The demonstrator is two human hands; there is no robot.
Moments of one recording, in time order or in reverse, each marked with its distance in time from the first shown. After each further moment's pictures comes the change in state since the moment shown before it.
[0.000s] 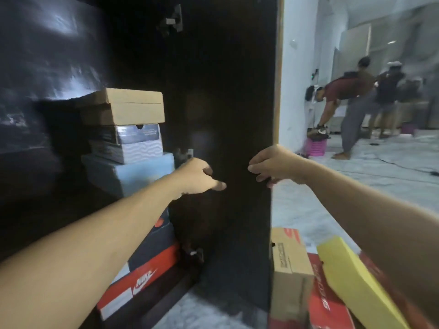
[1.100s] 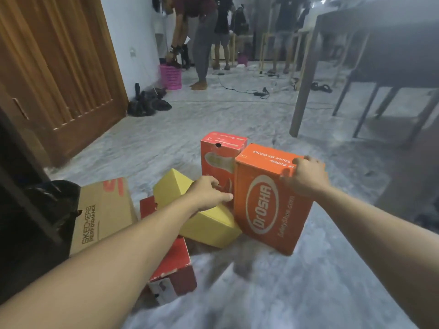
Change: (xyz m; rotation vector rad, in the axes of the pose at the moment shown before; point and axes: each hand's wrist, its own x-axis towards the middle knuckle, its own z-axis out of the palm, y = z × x) left_hand 0.037 0.202 0.470 -0.269 -0.658 0.206; right_hand -0.199 0.470 -0.139 -0.591 0.511 0.862
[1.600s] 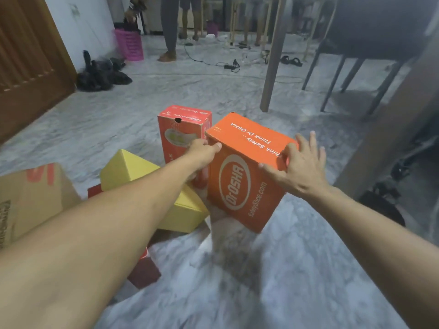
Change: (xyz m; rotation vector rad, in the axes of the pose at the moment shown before) left_hand 0.076 0.052 0.073 -0.214 0.033 0.042; right_hand -0.022 0.071 0.014 -0.032 0.099 -0.062
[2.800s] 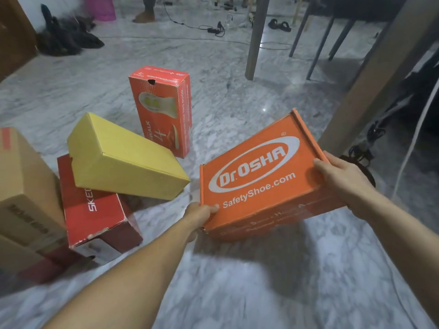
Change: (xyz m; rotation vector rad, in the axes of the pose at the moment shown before) left_hand -0.098 -0.149 0.111 -0.310 -0.249 -0.530; right_hand -0.100 0.096 -0.033 0.570 -0.140 0.550
